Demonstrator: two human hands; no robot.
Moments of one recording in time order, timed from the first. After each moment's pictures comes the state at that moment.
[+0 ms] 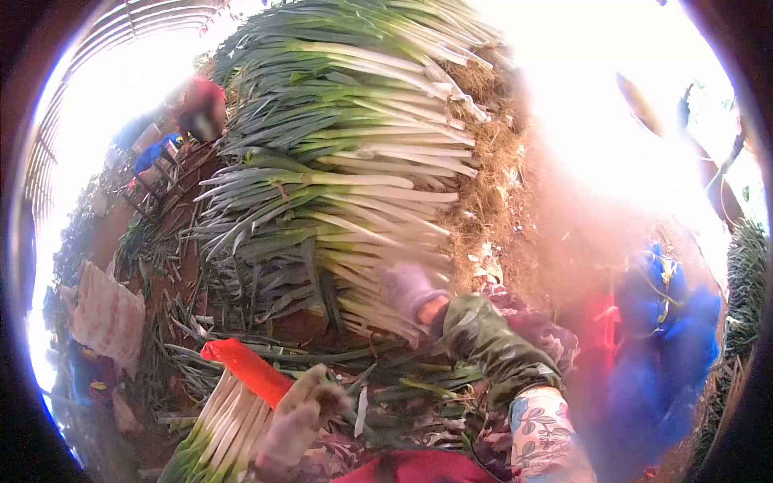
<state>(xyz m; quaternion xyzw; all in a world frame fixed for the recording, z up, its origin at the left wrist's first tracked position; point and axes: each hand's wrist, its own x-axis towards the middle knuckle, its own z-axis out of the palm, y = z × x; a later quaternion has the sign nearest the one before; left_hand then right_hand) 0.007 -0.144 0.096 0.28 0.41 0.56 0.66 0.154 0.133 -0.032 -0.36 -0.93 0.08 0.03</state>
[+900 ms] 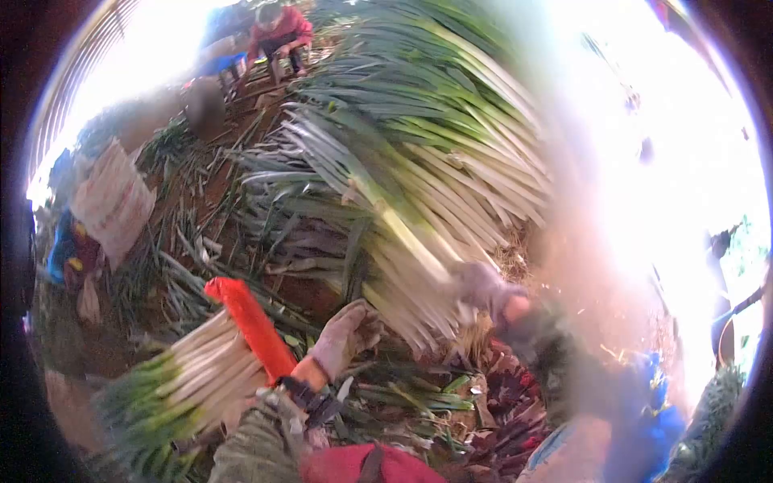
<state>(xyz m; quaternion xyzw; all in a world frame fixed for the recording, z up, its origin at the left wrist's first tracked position) -0.025 -0.039 -0.032 0.06 0.42 0.64 0.64 0.166 0.169 0.064 -0.38 -0.86 0.33 -0.08</state>
